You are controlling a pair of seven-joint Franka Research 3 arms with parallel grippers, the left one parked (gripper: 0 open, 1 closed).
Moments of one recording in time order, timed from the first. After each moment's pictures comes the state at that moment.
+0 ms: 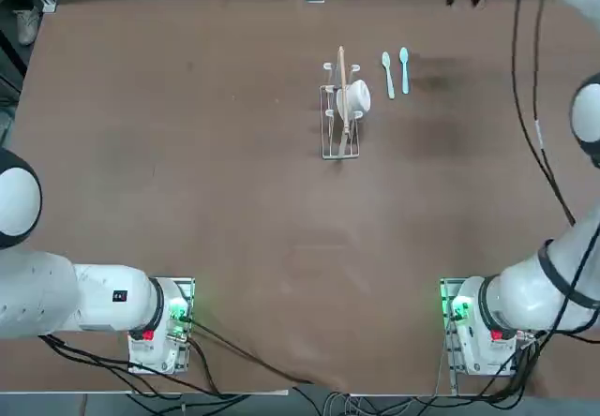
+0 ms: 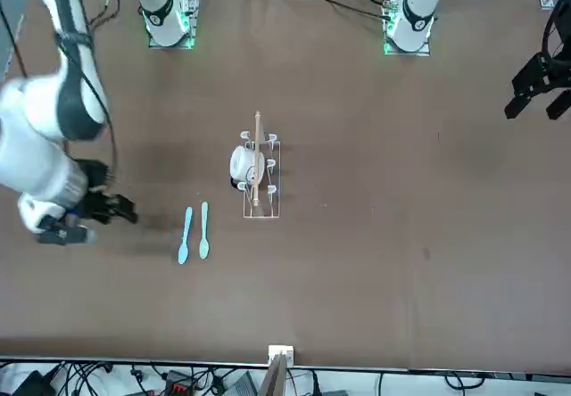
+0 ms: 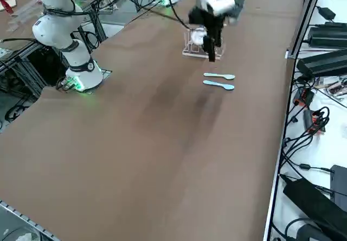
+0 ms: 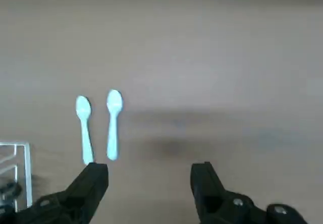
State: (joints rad) arm 0.01 0.33 0.03 -1.54 0.03 1.96 0.03
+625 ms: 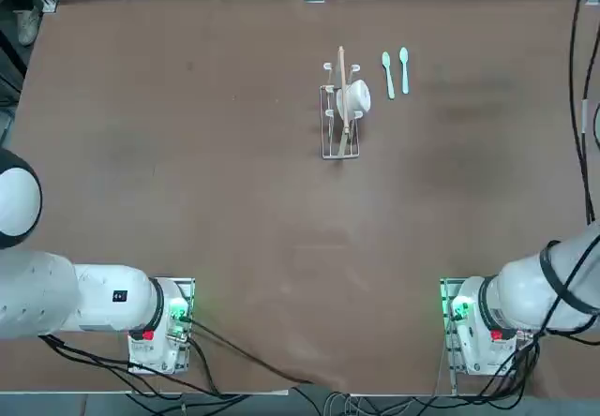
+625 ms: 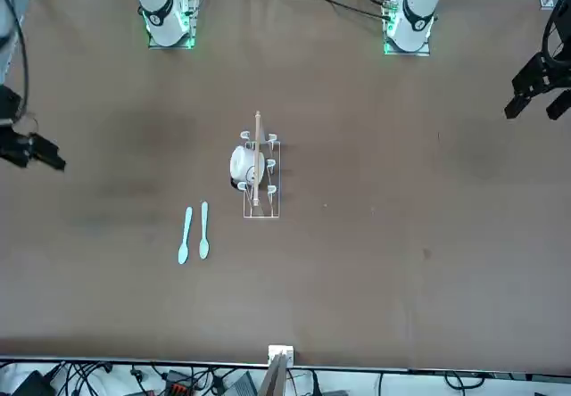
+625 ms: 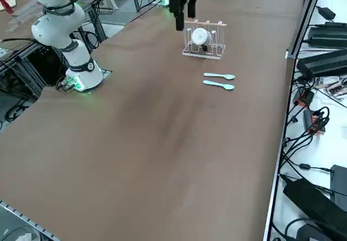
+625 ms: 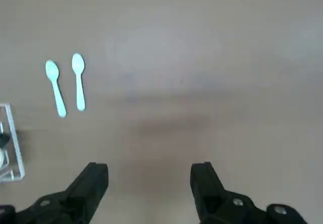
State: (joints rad) arm -0.05 0.26 0.02 -1.25 -0.07 1.48 0.02
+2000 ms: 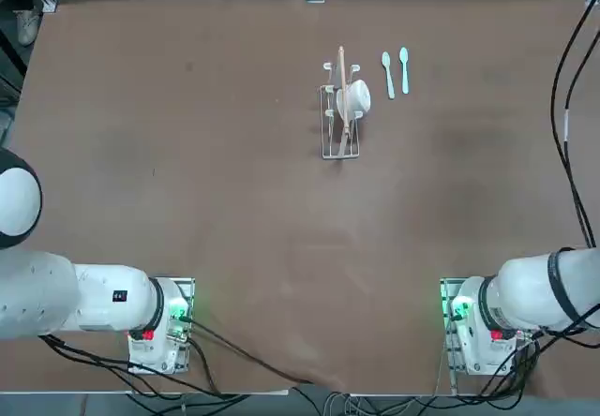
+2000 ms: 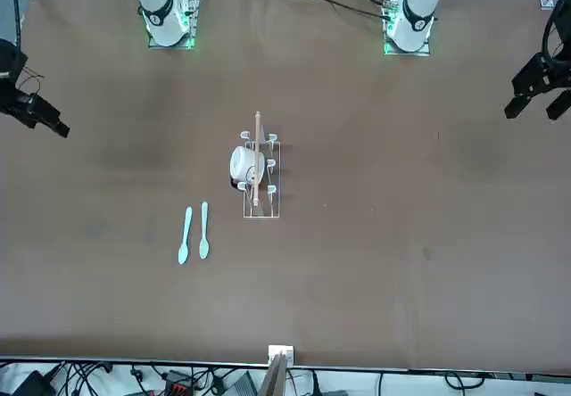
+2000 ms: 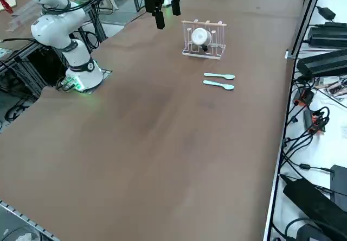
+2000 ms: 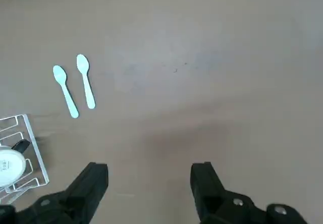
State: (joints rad) arm -0.10 0.01 0.03 -1.64 0.01 1.67 0.16
